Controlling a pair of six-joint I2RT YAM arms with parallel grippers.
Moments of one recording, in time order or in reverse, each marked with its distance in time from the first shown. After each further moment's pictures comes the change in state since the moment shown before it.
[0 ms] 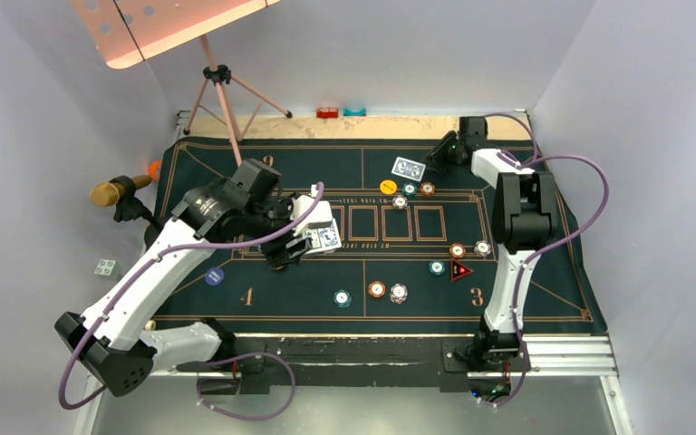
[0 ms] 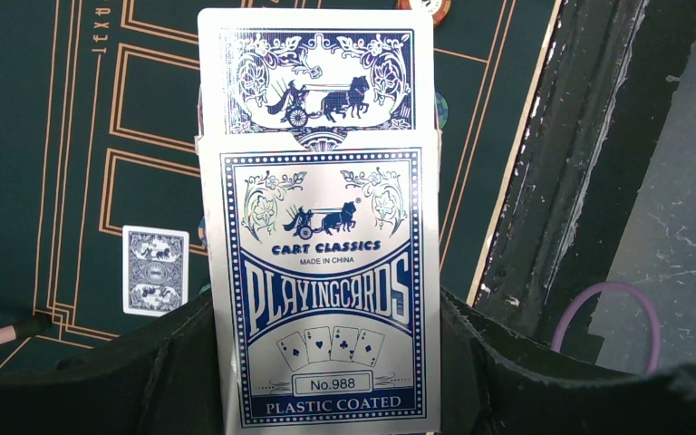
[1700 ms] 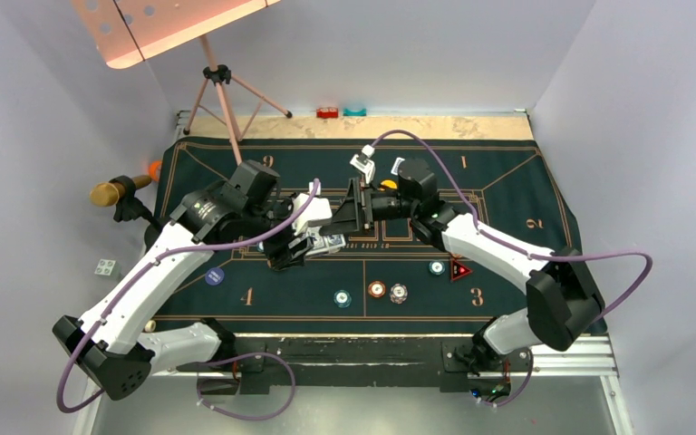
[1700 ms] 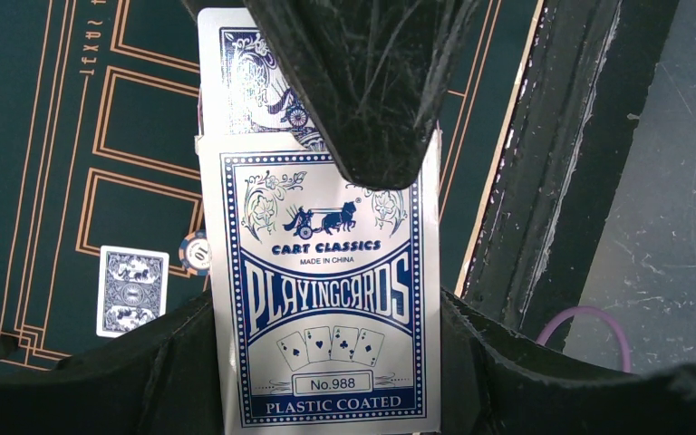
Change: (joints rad) left arm 0.000 -0.023 -0.028 0.050 0.052 -0.072; right arm 0.631 -0.685 -0.559 0.476 -0.663 0.139
